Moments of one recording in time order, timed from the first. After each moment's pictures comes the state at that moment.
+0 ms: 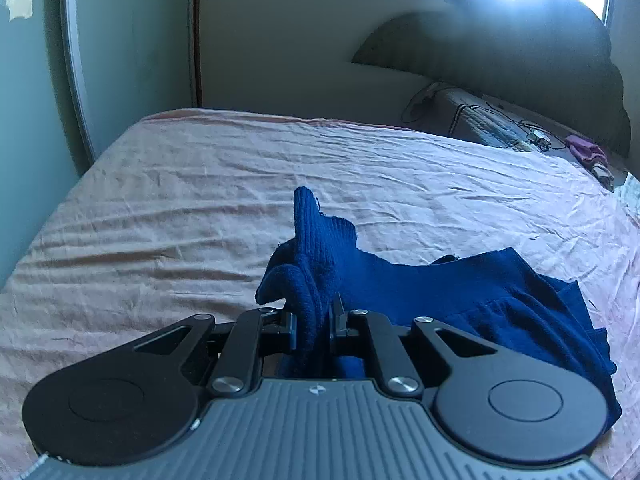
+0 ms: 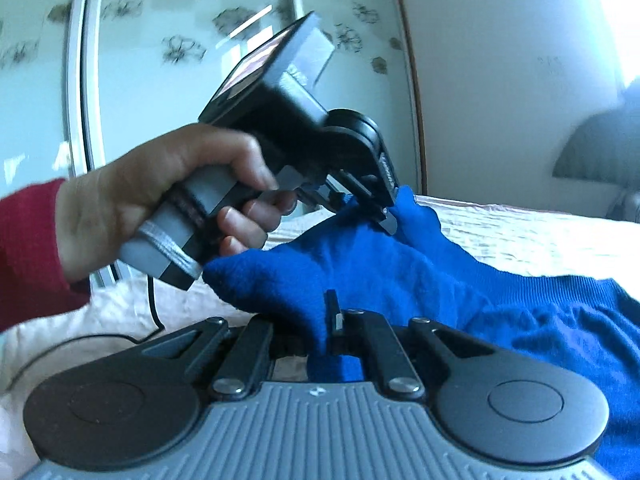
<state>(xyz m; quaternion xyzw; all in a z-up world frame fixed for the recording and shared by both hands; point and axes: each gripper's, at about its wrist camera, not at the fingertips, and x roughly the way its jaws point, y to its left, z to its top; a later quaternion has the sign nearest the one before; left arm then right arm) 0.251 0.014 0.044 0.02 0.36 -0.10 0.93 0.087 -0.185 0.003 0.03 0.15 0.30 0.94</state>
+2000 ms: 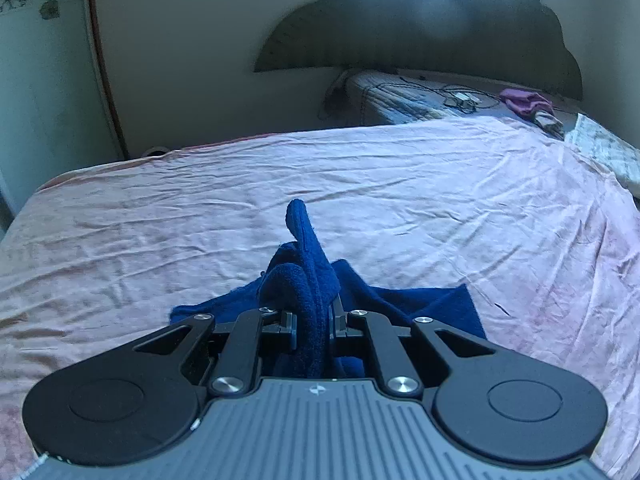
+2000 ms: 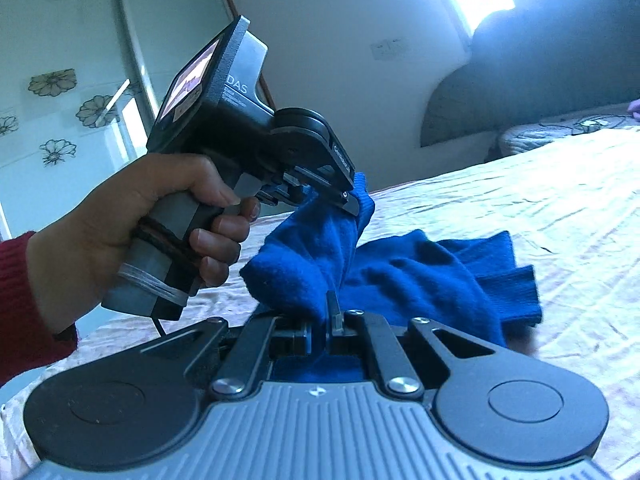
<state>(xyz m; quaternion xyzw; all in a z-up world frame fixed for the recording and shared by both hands) 0.237 -0.209 0.028 0.10 0.34 -0.17 0.92 0.061 -0.260 -0.026 0.18 0.14 0.14 0.96</state>
